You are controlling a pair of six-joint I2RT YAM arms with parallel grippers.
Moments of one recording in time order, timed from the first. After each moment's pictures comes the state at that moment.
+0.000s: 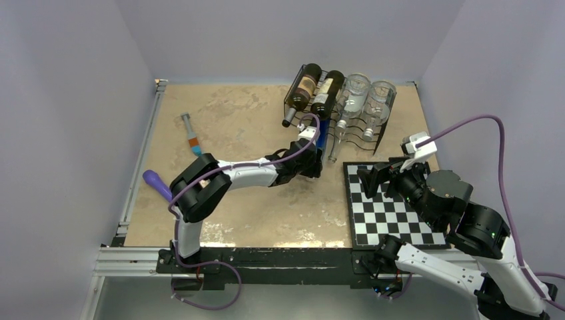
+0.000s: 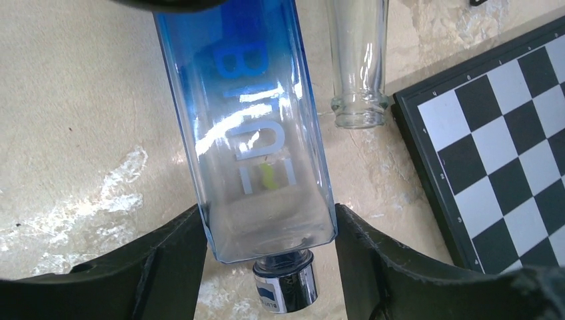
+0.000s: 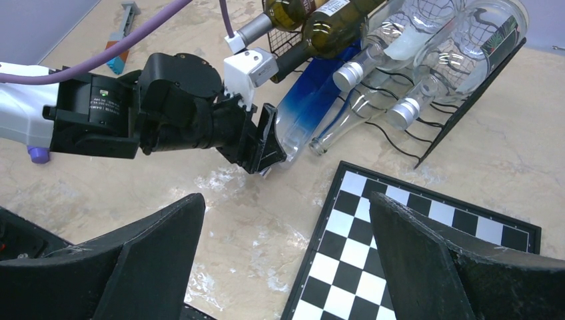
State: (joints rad) left arm -0.91 1.94 1.21 0.07 -0.22 -0.53; right arm 0.92 0.58 1.21 -0.91 0.51 0.22
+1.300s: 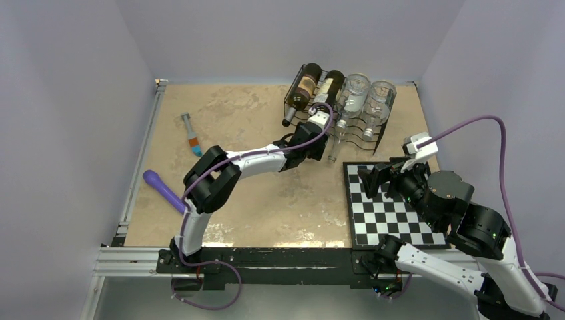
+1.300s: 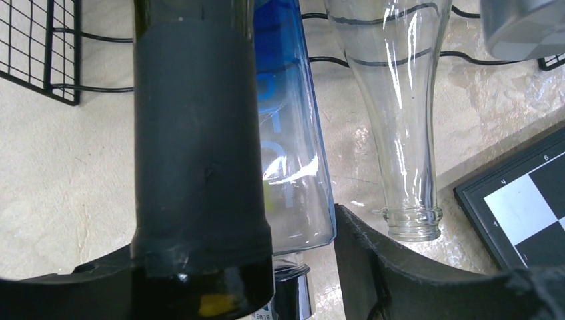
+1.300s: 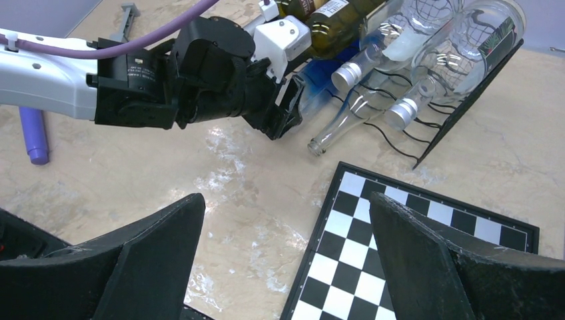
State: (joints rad) left arm -0.86 2.08 1.48 0.00 -0.33 -0.24; right arm 0.92 0.58 1.21 -0.91 0.51 0.22
